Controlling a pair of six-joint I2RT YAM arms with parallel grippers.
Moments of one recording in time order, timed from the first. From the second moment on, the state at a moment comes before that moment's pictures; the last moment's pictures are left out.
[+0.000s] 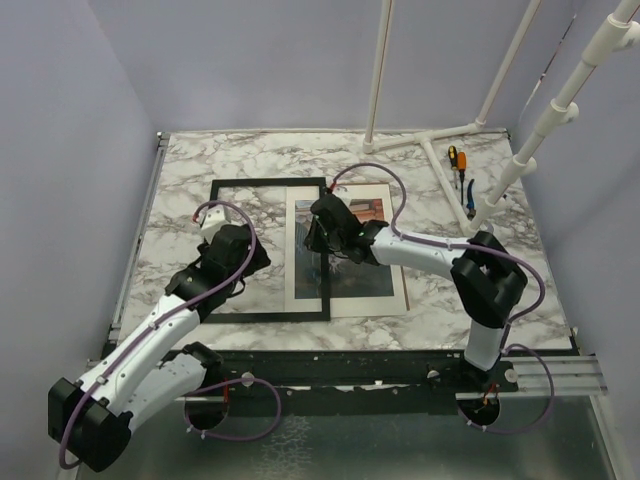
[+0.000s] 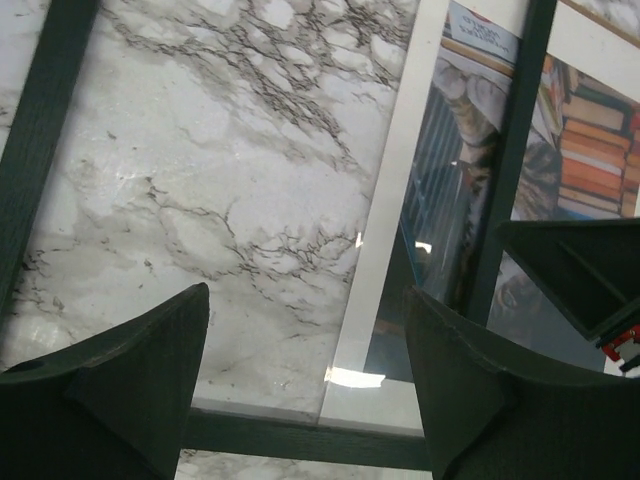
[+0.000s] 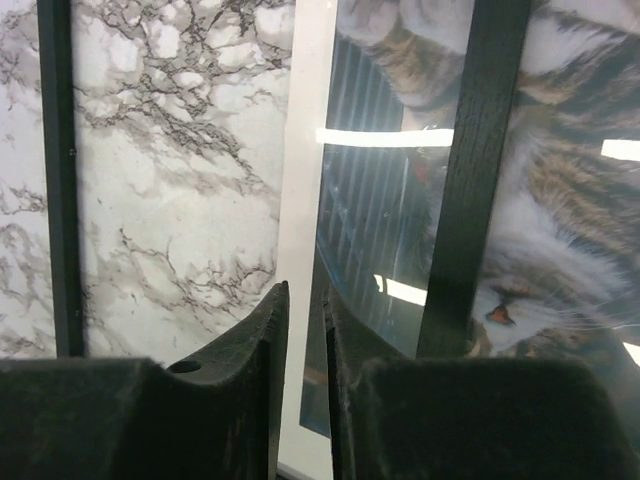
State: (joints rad) left arm -0.54 0.85 0.67 -0.54 -0.43 -0.78; right arm 0.88 1.84 1.25 -0.13 0.18 0.82
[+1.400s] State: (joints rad) left arm -0.90 1.46 0.83 0.02 -0.02 -0.52; right arm 0.30 0.91 0.32 -0.39 -0.40 0.77
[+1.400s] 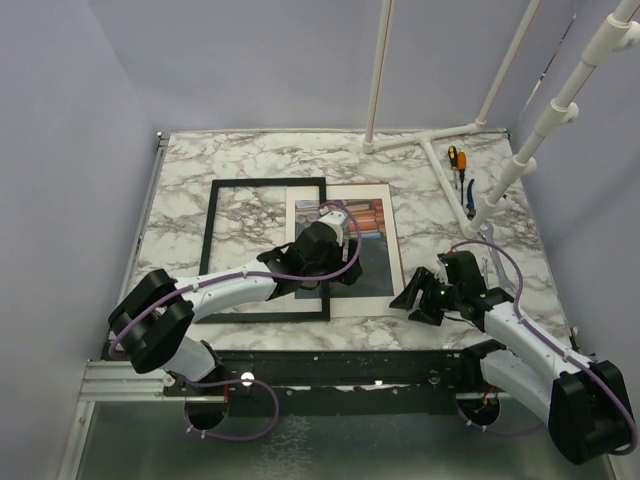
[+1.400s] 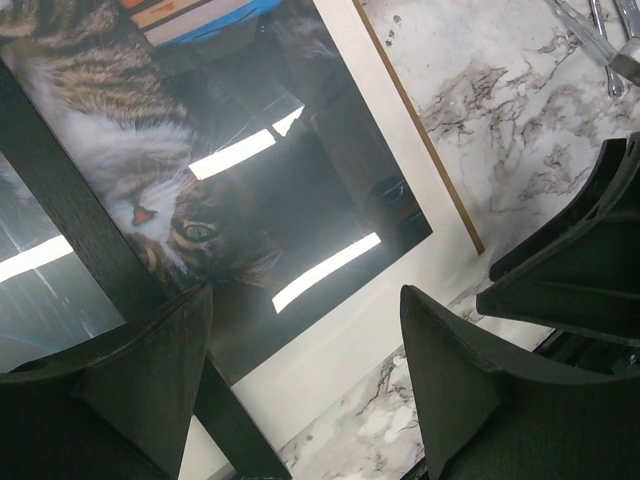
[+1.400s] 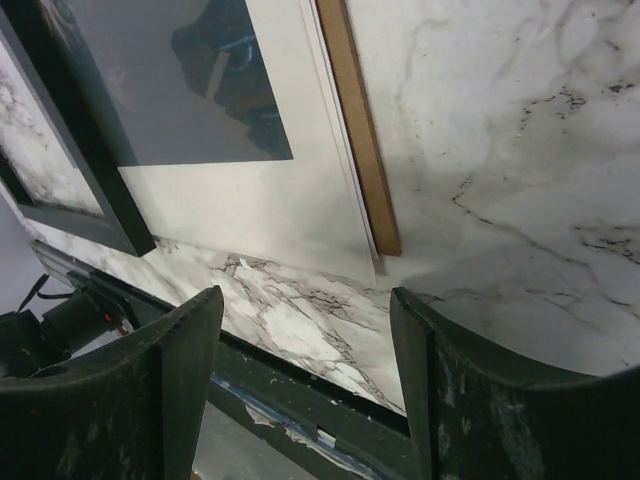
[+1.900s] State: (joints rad) left arm -0.90 1.45 0.82 0.03 -0.02 -0.51; right arm 0.30 0.93 0.29 -0.28 -0.47 0.81
